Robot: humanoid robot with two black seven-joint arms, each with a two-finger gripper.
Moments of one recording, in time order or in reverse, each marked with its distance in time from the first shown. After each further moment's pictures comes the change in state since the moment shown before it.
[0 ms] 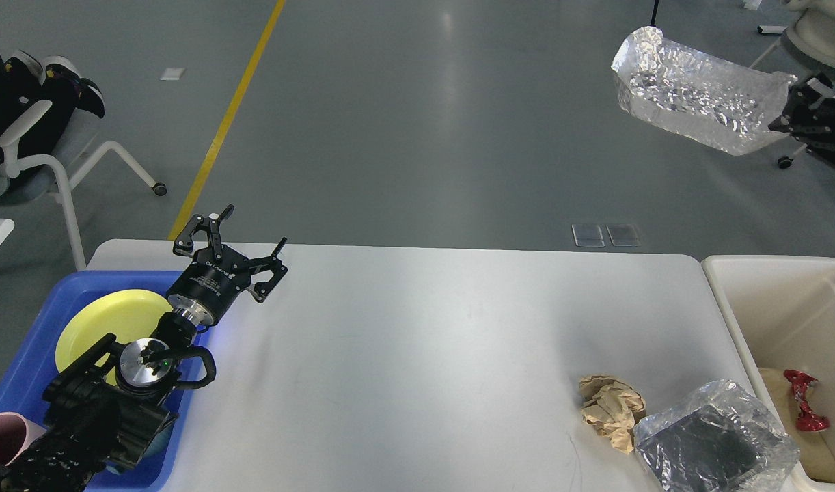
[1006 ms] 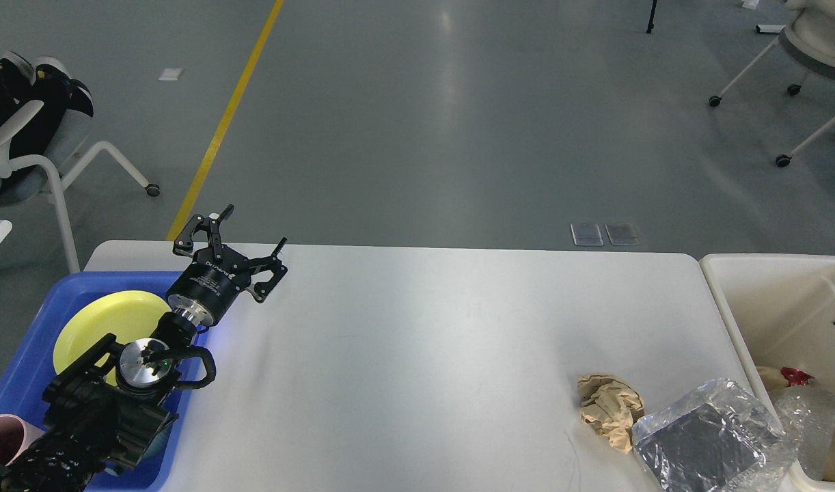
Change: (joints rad) left arm 0.000 0.000 0.000 0.000 0.000 0.000 0.000; right arm -0.718 0.309 0.009 -0.525 0.047 -0.202 0.007
